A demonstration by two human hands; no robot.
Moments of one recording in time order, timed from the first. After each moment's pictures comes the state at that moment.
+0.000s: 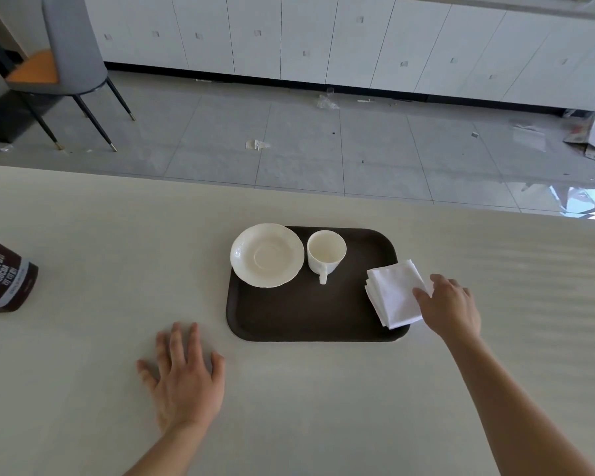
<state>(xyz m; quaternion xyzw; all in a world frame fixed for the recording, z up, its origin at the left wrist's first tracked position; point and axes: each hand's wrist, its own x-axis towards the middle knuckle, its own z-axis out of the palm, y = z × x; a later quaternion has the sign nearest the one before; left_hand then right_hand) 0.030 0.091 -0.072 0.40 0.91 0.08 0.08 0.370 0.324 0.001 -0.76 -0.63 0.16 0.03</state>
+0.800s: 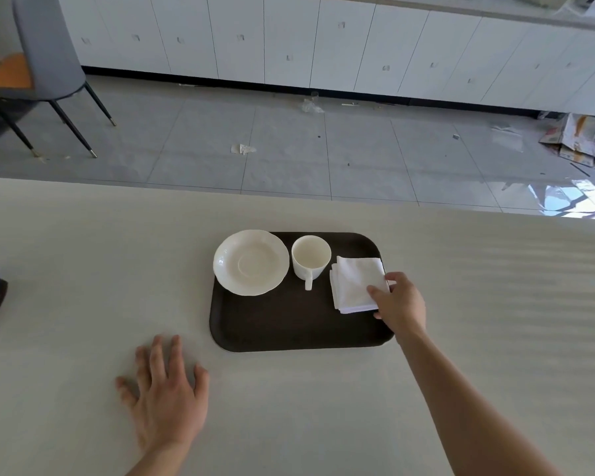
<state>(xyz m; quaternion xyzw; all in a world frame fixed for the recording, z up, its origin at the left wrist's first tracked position) 0.031 0.092 -0.069 0.39 0.91 0.08 0.09 0.323 0.323 -0.015 -0.75 -0.53 0.33 0.21</state>
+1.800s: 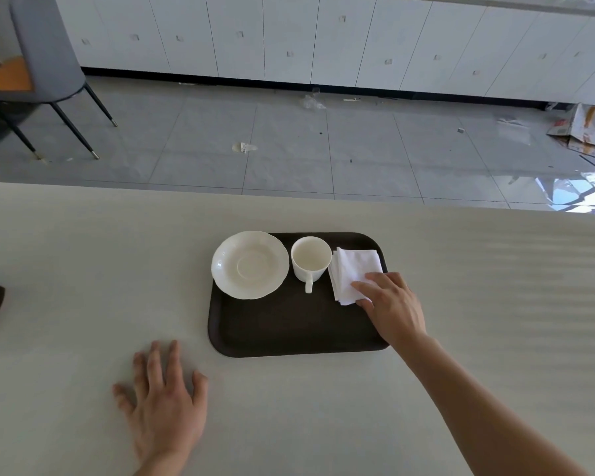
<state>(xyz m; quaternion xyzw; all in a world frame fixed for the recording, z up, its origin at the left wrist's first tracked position) 0.032 0.093 -0.067 0.39 0.91 0.08 0.10 0.325 0.321 -0.027 -0.55 -0.83 0.07 0.09</state>
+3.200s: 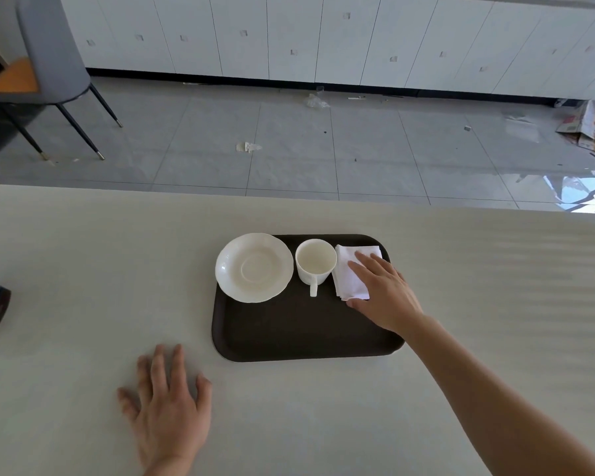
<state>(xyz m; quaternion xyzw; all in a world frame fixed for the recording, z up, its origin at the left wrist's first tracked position) 0.035 0.096 -0.063 0.38 0.91 0.09 0.09 0.315 0.354 -0.032 -0.49 -0.86 0.12 0.02</state>
